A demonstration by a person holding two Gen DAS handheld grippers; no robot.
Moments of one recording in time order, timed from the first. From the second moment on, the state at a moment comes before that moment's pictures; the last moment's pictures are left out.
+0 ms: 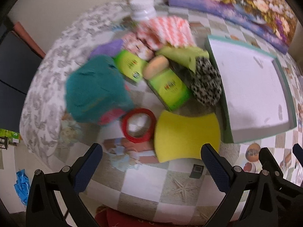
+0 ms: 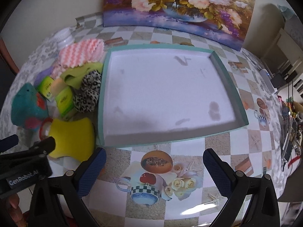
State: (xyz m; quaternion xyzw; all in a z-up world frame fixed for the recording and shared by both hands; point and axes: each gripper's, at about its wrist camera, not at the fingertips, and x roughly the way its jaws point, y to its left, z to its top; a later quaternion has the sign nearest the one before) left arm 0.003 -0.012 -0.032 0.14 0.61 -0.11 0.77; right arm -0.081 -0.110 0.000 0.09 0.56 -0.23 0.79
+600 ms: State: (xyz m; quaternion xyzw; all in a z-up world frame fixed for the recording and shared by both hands) left arm -0.014 -0.055 -0.065 0.26 0.62 -0.20 0.72; right arm -0.084 -0.155 0.008 0.16 0.55 -0.25 0.78
